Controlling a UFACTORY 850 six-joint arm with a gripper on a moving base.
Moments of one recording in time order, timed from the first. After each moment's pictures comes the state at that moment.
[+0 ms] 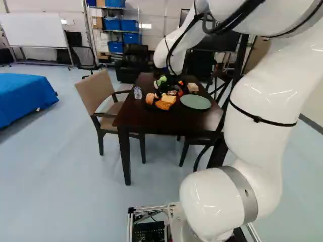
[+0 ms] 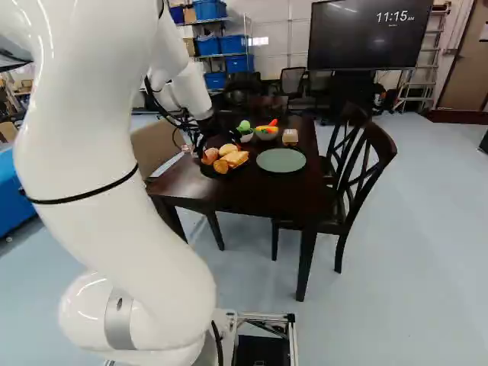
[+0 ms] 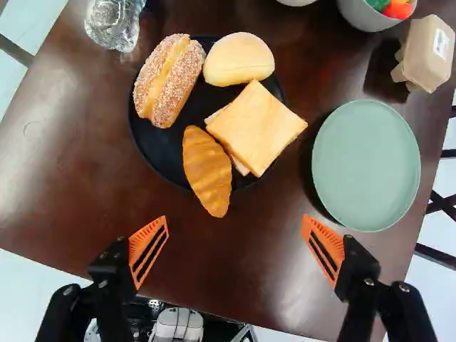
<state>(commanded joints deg) 5.5 -10.7 -62.7 -14.3 -31.0 0.0</state>
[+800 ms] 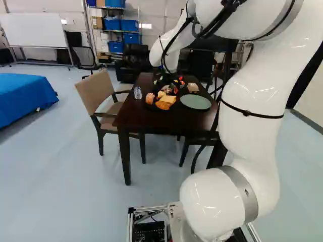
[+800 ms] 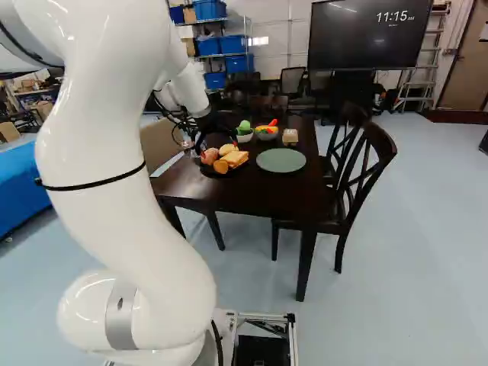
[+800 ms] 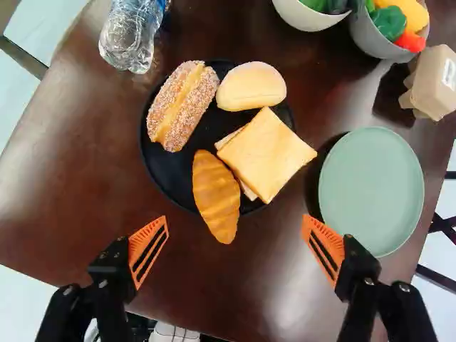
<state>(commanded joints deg) 7.0 -14.7 -67.4 -14.3 -31.0 -2.8</state>
